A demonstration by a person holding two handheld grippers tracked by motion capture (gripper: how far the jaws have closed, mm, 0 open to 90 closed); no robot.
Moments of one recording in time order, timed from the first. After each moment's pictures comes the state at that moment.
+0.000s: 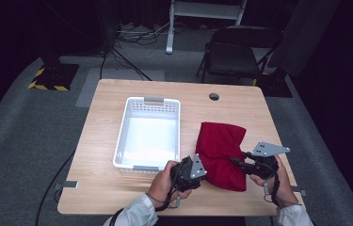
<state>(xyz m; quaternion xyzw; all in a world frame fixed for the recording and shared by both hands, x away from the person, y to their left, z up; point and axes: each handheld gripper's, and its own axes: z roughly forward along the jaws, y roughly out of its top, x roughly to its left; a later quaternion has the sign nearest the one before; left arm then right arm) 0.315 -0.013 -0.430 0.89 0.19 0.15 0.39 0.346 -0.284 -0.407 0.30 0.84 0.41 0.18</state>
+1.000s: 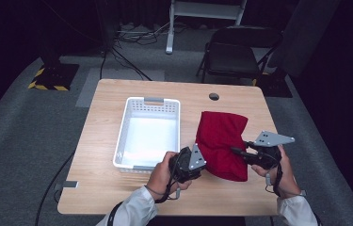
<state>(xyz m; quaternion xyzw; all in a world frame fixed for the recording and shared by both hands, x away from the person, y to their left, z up) 0.326 -0.005 -0.401 0.87 0.19 0.18 0.42 0.358 -0.279 -0.374 0.29 0.84 0.42 0.20</state>
